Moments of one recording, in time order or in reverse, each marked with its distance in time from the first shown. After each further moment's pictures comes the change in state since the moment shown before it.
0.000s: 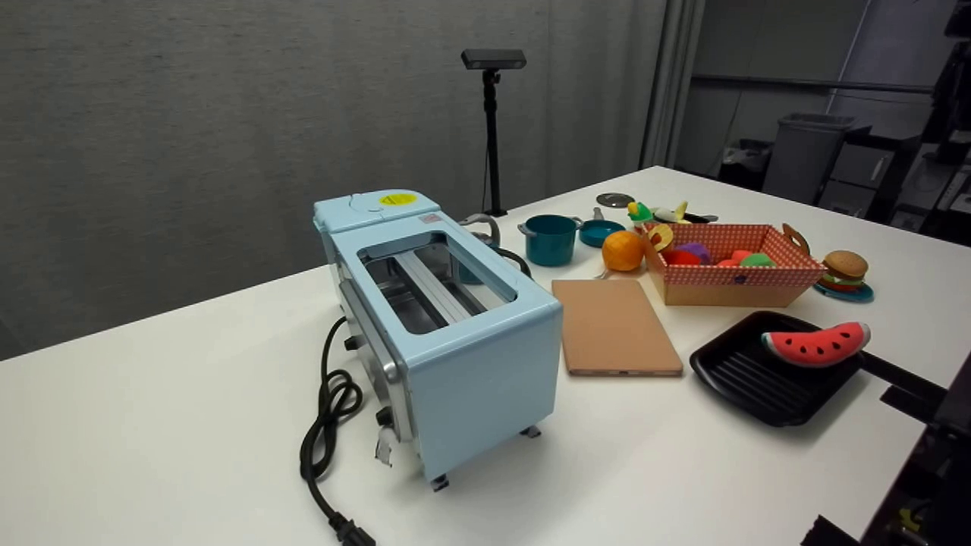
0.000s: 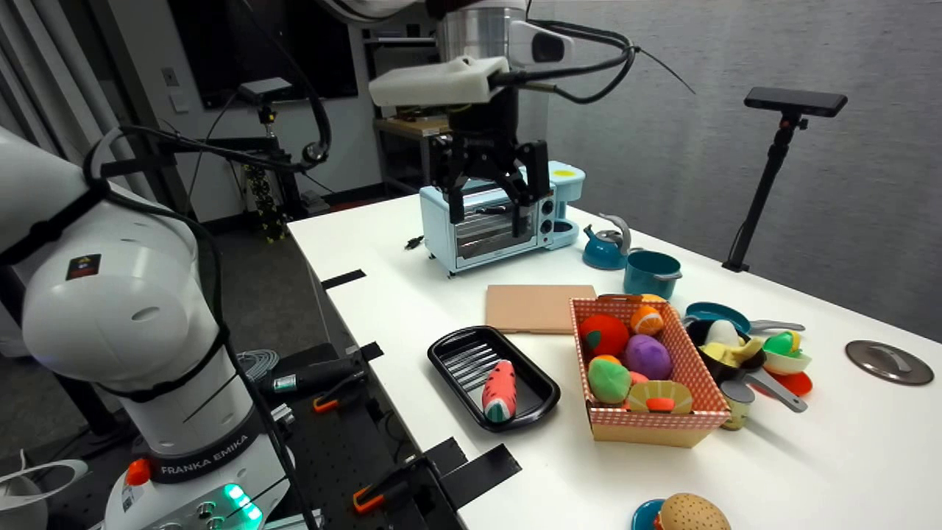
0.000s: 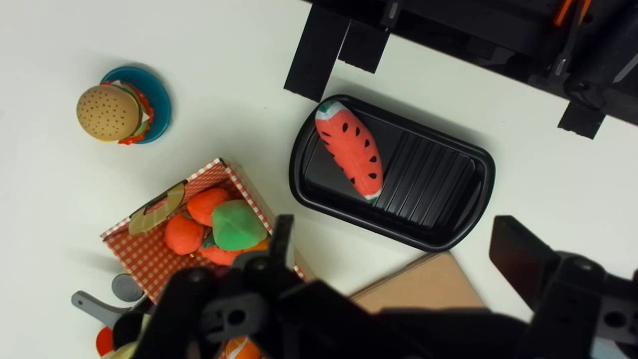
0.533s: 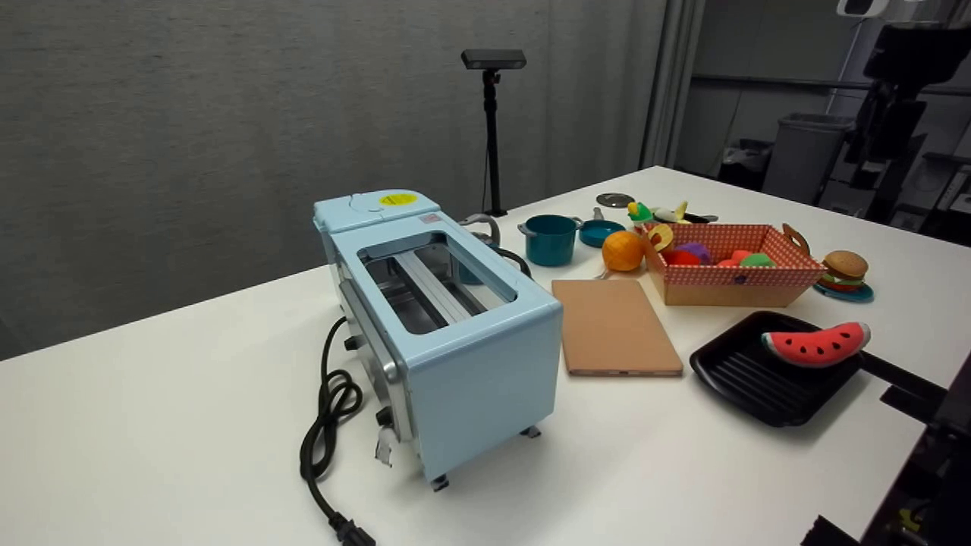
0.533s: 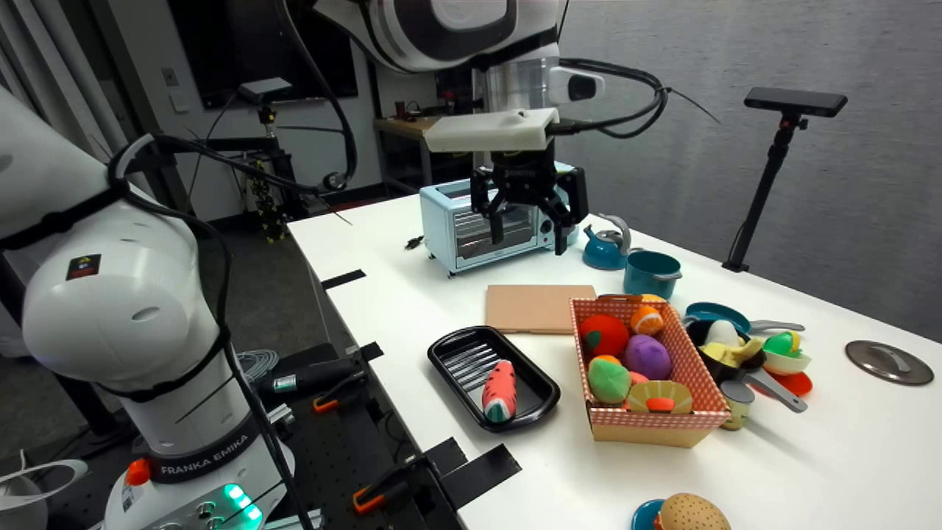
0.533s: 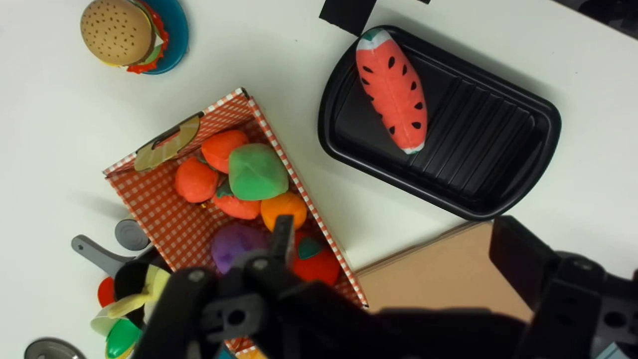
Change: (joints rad) arm 0.000 0.176 0.000 0.010 0.000 0.238 -0.044
